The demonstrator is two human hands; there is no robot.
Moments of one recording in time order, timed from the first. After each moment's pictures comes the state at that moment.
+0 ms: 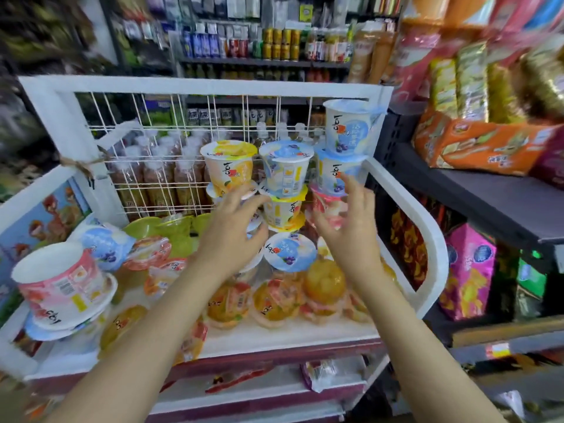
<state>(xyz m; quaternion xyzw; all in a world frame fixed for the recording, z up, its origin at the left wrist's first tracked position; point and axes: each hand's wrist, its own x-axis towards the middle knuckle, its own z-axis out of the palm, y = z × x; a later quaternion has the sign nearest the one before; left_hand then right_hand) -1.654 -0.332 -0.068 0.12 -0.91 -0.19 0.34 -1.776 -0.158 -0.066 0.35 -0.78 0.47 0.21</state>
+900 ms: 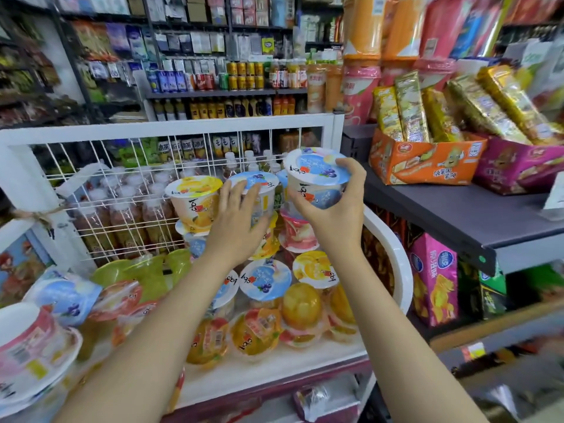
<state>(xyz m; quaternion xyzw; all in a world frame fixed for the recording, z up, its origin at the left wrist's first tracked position) -1.739 -0.331 -0.040 0.13 -0.94 -0.17 0.26 -1.807 -0.159 -0.016 0.28 -0.67 0.63 0.27</state>
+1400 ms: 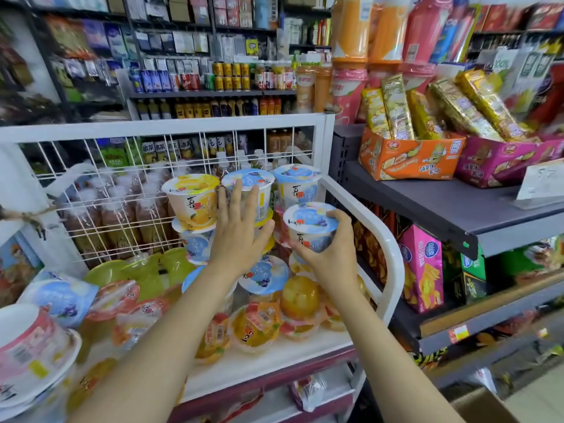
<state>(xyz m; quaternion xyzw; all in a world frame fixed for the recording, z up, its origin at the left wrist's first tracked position) -1.732 -0.326 -0.067 0.11 -0.94 -0.15 0.28 -1.785 -0.140 -0.087 0.21 -0.78 0.57 0.15</state>
